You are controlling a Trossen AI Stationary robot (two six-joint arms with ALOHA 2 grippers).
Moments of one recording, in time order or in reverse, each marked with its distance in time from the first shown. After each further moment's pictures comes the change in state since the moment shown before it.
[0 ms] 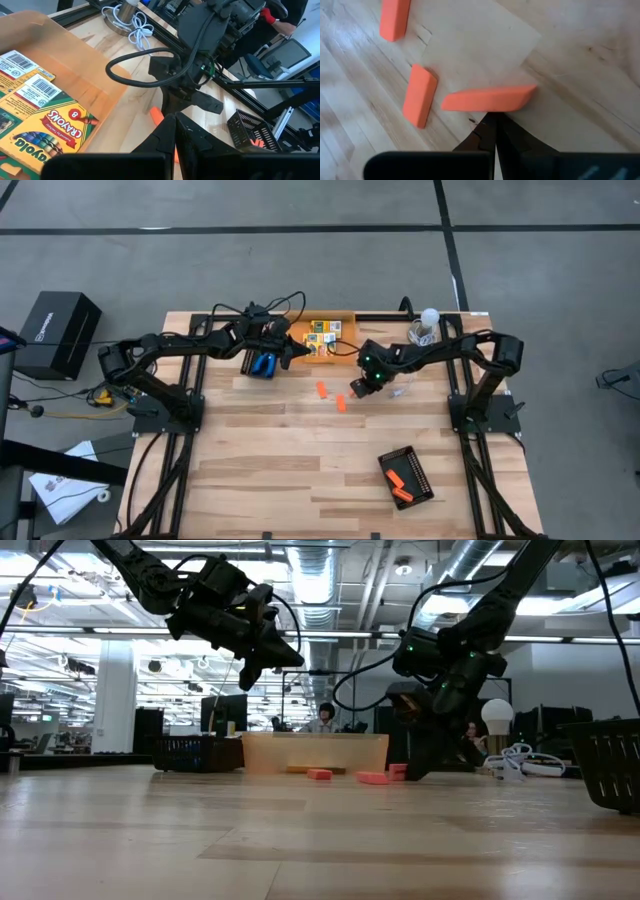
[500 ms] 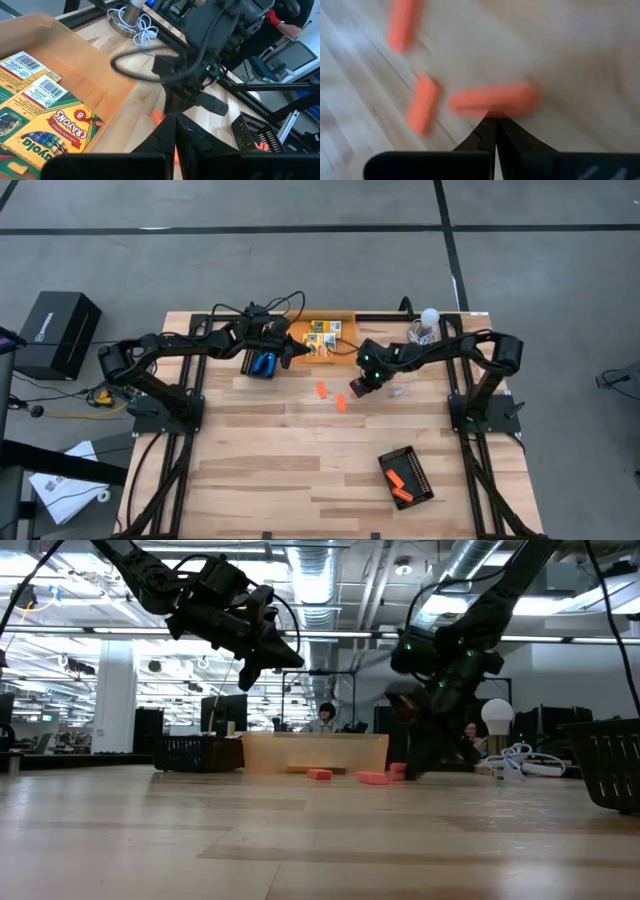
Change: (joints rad) left arm 0.000 0.000 0.000 0.000 -0.024 -0.003; right arm -0.006 -0.001 0.026 -0.006 0.024 -0.020
